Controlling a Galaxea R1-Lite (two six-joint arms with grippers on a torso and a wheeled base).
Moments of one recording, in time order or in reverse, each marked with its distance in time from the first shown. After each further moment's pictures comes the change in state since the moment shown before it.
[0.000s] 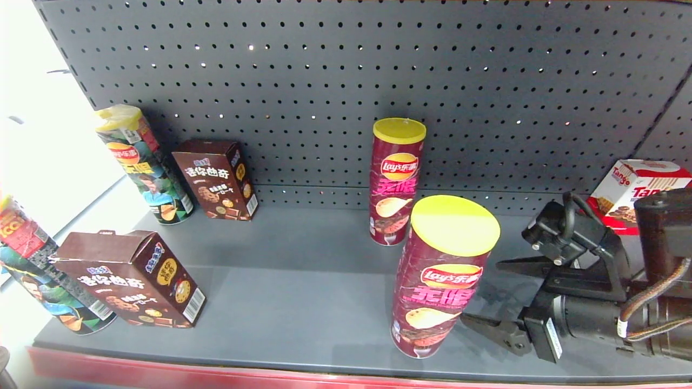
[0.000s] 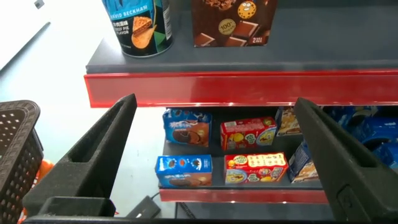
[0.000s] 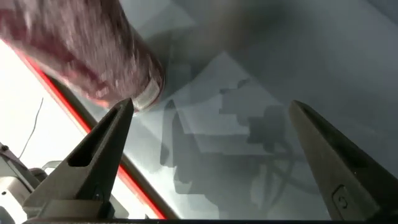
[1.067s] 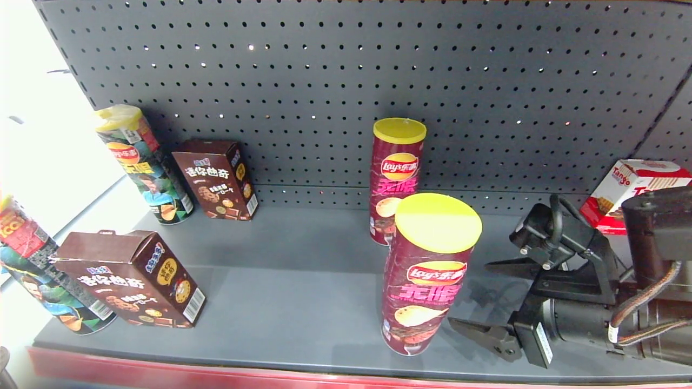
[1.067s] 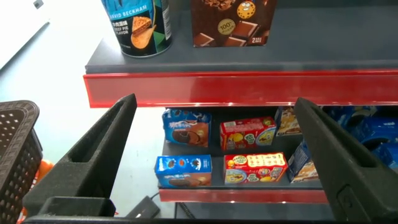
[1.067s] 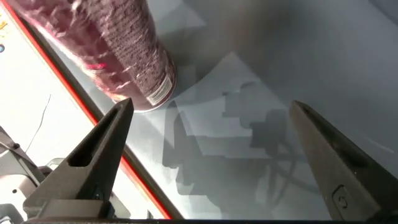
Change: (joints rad) left arm 0.000 0.000 0.000 0.000 -0.003 -0.001; right arm 0.046 0.015 -0.012 0.000 0.000 0.000
